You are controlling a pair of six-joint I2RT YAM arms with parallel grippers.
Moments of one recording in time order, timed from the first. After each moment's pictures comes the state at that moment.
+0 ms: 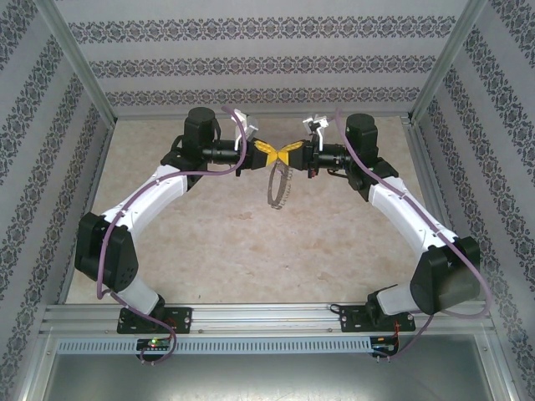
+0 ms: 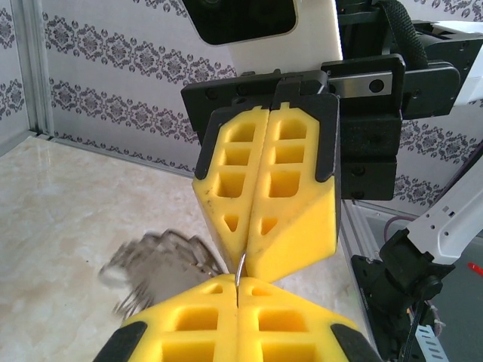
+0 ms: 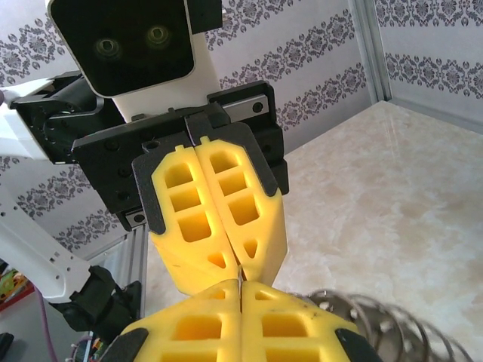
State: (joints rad) left arm -0.39 1.61 1.34 0.02 1.07 0.00; right arm 0.30 1.42 1.16 0.01 -1.06 0.22
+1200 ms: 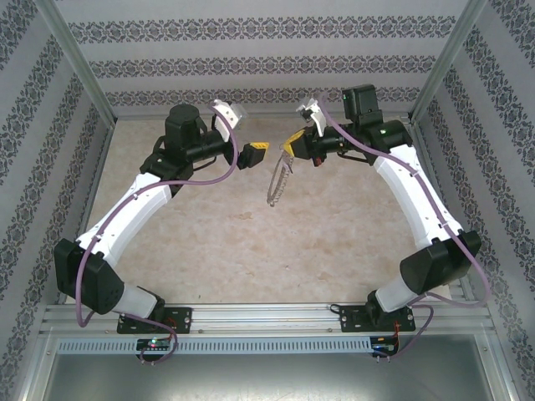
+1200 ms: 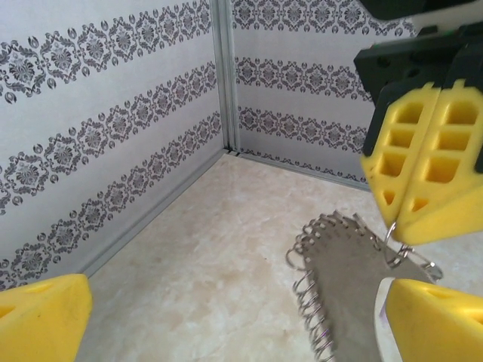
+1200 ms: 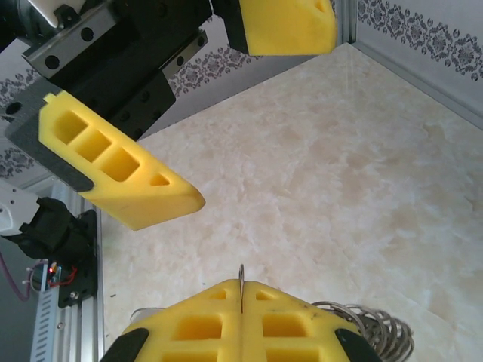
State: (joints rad) left arm -0.39 1.45 1.36 -0.11 0.57 0.19; right arm 0.30 1.56 1.72 -0.88 -0.91 -0.31
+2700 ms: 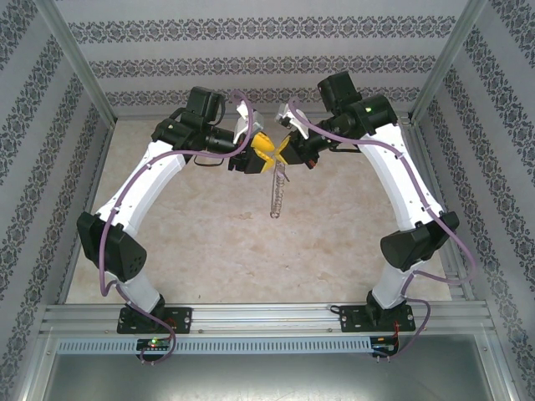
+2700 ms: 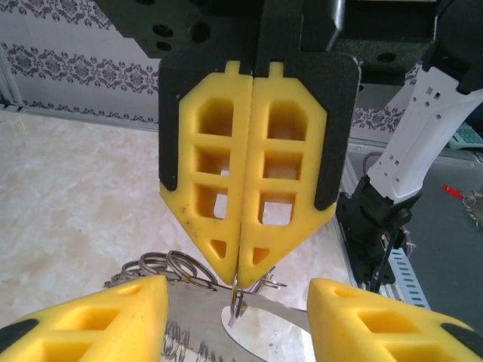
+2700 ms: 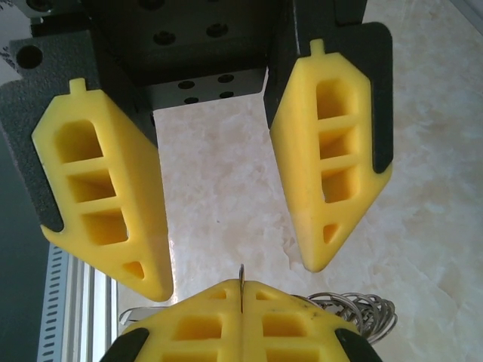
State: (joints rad) left arm -0.39 1.71 1.79 -0.81 1.08 0.49; right arm 0.41 1.78 2.13 -1.37 -0.81 -0.60
